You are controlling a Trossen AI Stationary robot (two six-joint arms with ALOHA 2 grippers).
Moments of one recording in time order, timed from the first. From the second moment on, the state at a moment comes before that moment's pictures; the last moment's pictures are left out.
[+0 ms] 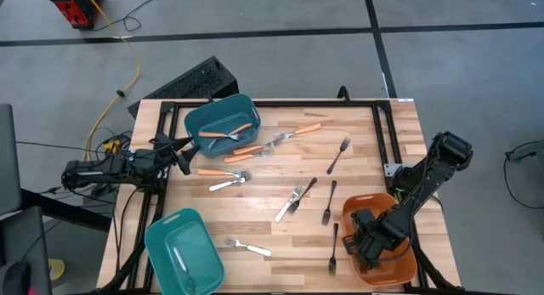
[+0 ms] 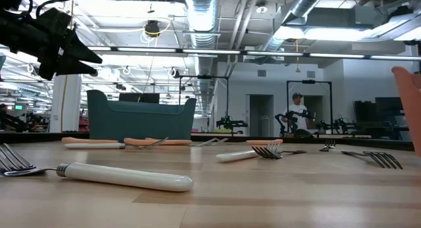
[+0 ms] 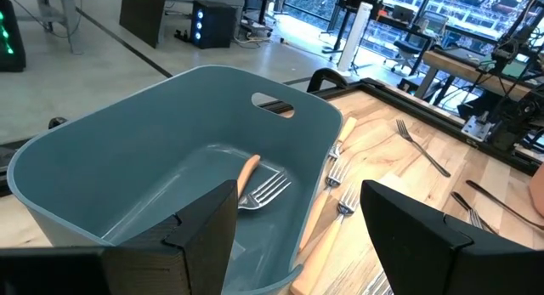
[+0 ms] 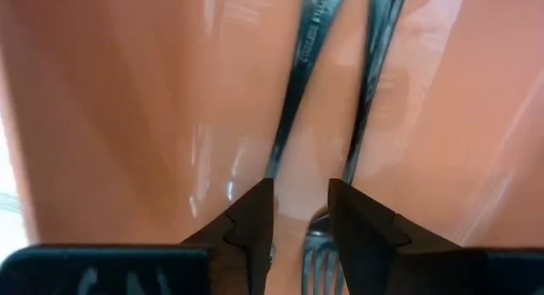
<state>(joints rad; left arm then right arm) -0.01 0.01 0.24 -0.53 -0.69 -0.46 0.87 1.52 0.89 -0.82 -0.05 2.14</state>
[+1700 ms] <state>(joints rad) -0.01 0.01 0.24 -0.53 -0.69 -0.46 0.33 1.10 0.89 -0.80 0.06 1.23</state>
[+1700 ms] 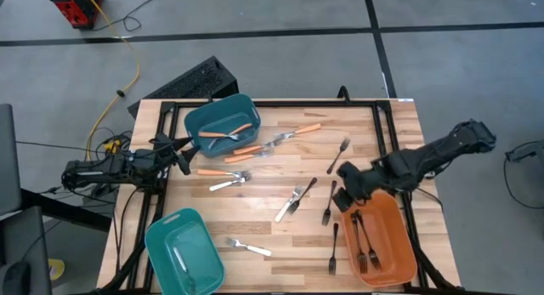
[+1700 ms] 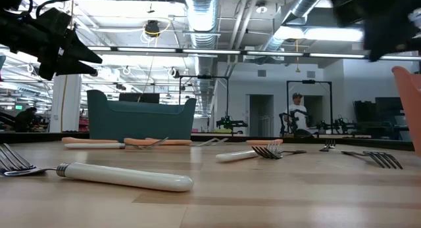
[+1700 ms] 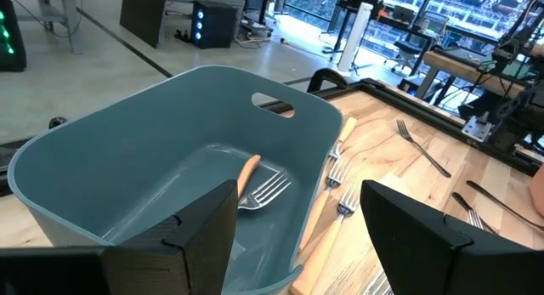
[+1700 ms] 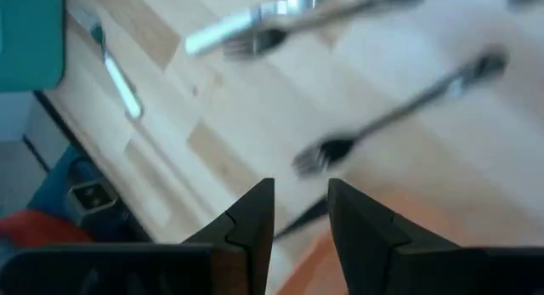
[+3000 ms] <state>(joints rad) -0.01 0.01 0.24 -0.53 -0.70 -0.46 -0.18 1.33 0.89 -0.24 0.06 0.09</state>
